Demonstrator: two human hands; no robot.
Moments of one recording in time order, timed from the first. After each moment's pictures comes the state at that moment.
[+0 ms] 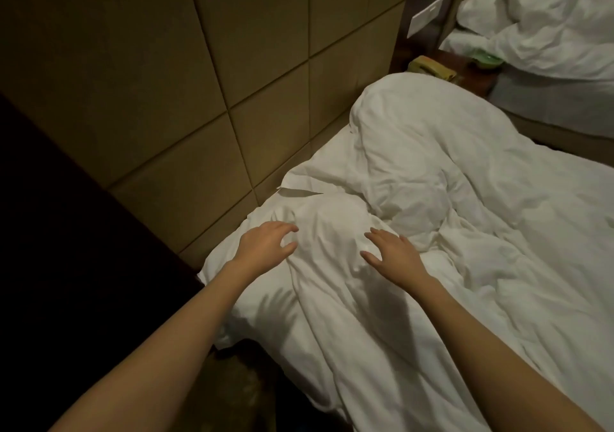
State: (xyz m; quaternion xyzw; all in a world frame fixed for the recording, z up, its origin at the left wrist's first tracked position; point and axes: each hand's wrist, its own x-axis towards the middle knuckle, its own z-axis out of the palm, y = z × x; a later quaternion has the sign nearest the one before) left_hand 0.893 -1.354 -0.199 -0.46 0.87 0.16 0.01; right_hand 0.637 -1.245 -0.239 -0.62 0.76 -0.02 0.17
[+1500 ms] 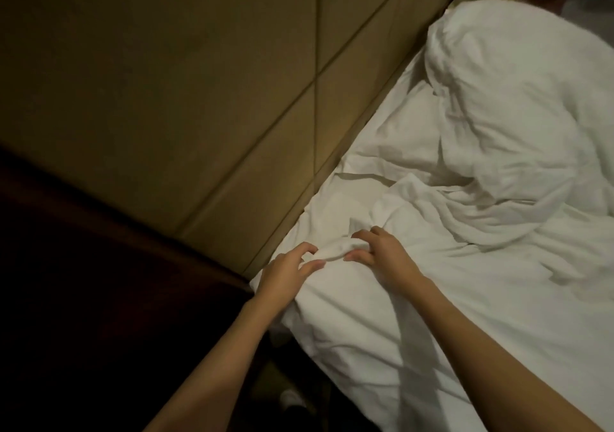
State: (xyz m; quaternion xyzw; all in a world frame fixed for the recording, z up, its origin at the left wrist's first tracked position) left_hand 1.044 -1.481 -0.293 -0.50 0.73 0.46 0.01; right_hand 0.841 -1.412 -0.308 -0.56 0.74 -0.22 0.30
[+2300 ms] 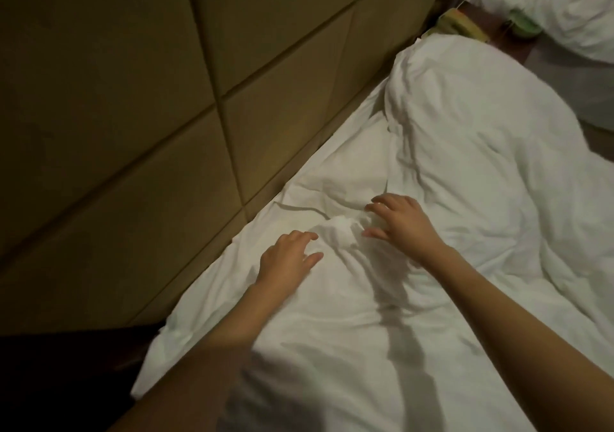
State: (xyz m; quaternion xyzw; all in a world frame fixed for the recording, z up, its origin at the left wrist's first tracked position) left_hand 0.850 -1.534 -0.334 -0.46 0.82 0.34 -0.02; right_hand 0.607 -1.491 -0.307 -0.72 0.69 0.00 0.06
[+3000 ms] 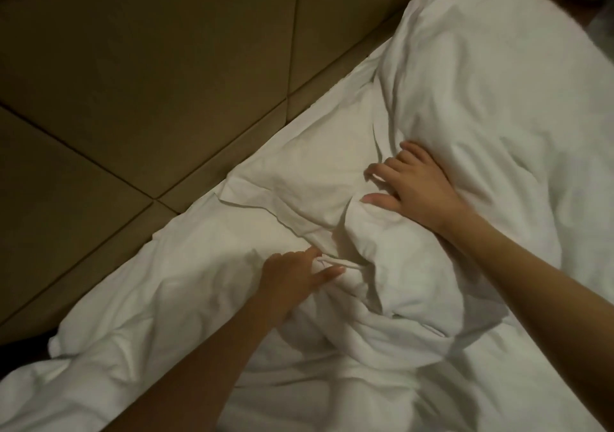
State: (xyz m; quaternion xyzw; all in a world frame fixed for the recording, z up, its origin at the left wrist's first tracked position) left_hand 0.706 -1.529 -0.430 -0.48 0.81 0.33 0.04; right_hand 0.452 -1.580 -0.360 -0.83 0.54 -0.05 -0.10
